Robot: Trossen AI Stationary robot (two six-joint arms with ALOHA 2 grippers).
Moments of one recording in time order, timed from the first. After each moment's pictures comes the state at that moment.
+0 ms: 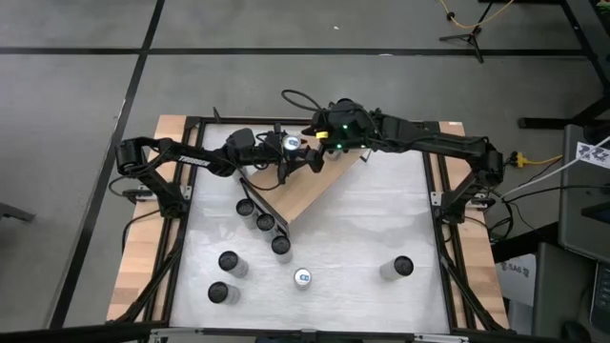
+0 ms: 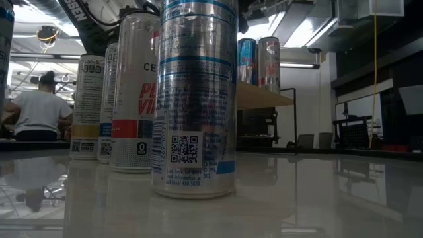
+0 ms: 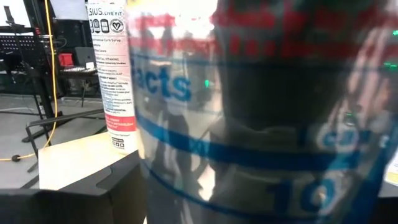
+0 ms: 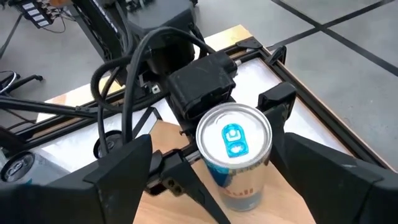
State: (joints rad) left arm 0.41 1.58 0.64 0.96 0.24 -0.02; right arm -0.20 1.66 1.66 -0.48 -0.02 0.23
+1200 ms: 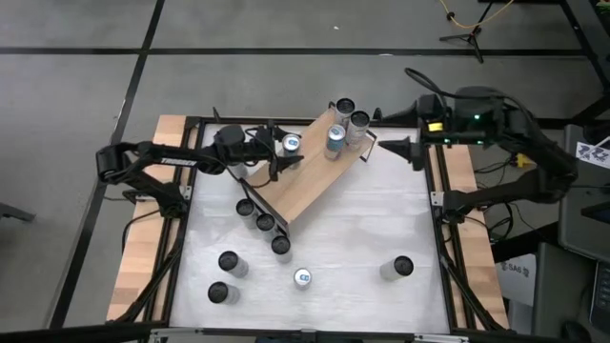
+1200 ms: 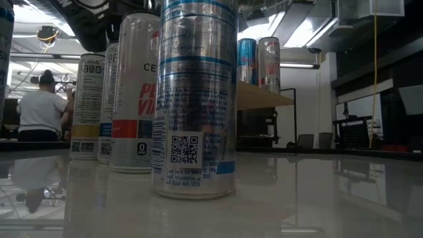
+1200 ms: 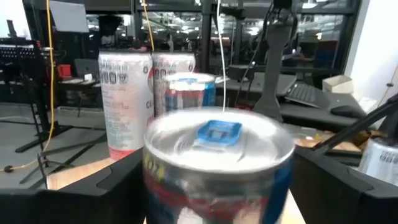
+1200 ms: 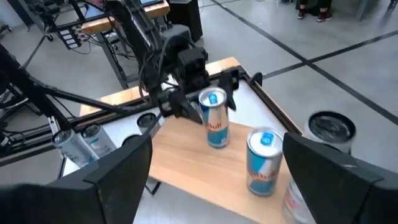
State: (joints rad) left arm 0.41 1.41 0.64 0.85 0.25 -0.06; right arm -0.20 1.11 1.66 -0.92 -0.01 0.18
